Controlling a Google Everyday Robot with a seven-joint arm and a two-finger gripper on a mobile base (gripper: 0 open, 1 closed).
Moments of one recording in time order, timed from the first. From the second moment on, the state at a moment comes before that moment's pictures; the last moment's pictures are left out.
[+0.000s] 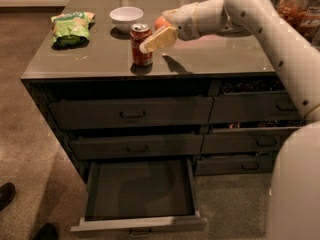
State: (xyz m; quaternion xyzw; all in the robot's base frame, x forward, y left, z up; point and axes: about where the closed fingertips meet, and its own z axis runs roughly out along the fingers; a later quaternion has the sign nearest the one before) arm 0.742 0.000 0.939 -0.49 0.66 0.29 0.50
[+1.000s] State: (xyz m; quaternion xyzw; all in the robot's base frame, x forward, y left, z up) arm 0.728 0.061 0.918 -0.57 0.62 0.34 0.42
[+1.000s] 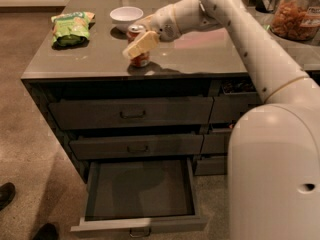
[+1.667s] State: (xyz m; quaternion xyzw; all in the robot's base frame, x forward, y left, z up) arm 0.727 0.073 0.918 -0.58 0.61 0.35 0.41
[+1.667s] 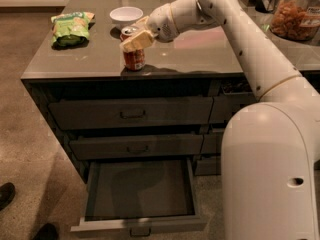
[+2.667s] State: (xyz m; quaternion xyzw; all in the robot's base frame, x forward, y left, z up) arm 0.646 0.006 0.944 -0.61 0.57 0.32 0.44
